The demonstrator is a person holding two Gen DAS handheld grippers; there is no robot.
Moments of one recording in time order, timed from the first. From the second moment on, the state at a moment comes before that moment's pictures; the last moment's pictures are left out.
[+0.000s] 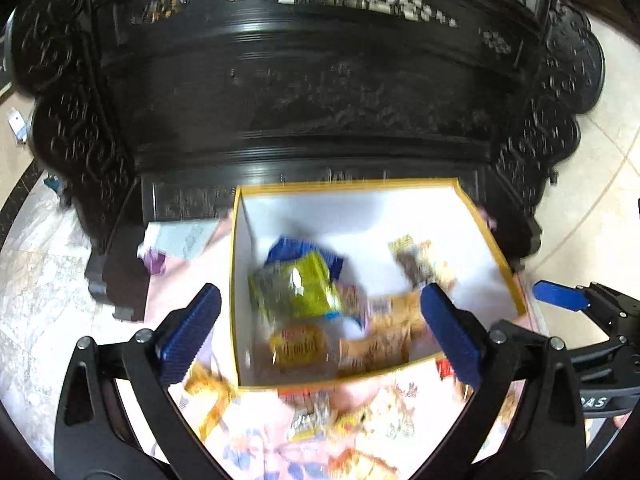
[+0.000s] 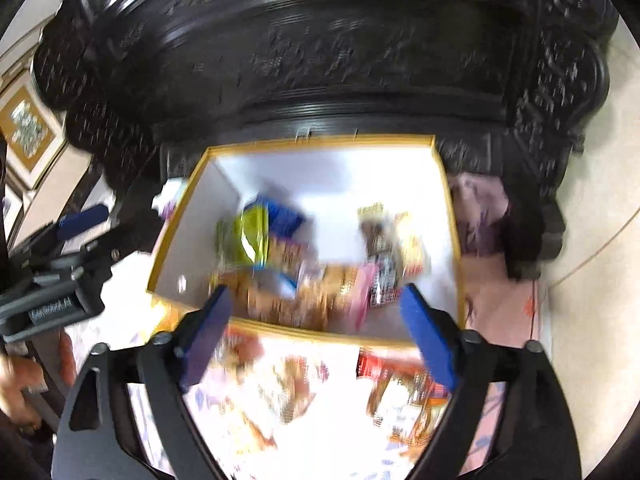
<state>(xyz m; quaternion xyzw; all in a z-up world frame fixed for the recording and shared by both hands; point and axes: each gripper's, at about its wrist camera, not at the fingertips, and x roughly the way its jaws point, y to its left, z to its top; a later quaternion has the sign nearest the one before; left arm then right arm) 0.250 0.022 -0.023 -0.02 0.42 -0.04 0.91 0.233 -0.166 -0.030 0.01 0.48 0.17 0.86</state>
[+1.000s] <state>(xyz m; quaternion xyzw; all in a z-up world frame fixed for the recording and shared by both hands) 0.127 0.018 -0.147 -0.03 0.55 -0.06 0.84 0.200 -0.215 -0.186 -0.03 0.56 0.01 0.82</state>
